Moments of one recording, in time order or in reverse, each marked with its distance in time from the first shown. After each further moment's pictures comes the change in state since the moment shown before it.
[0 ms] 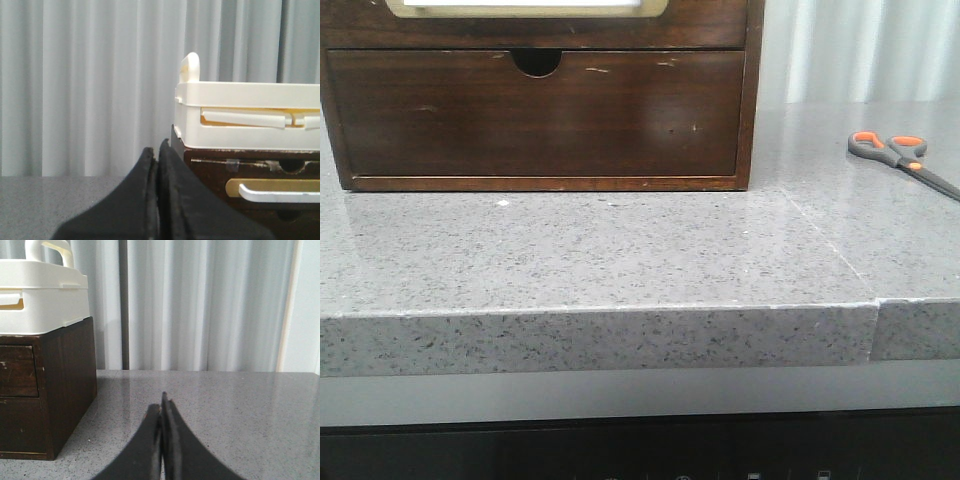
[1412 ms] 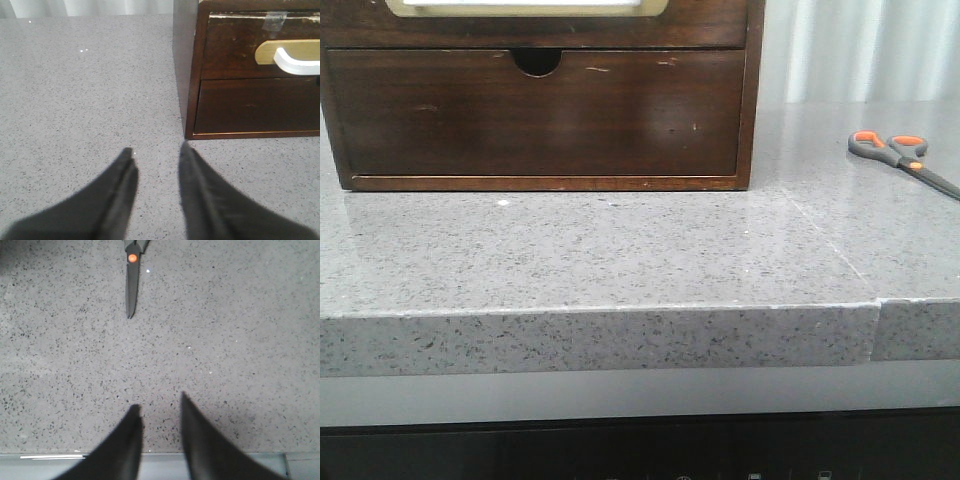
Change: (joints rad) left arm 0.000 0.569 -0.280 0.045 0.393 0.000; right arm 0.000 0.723 -0.271 -0.045 0.393 -0.006
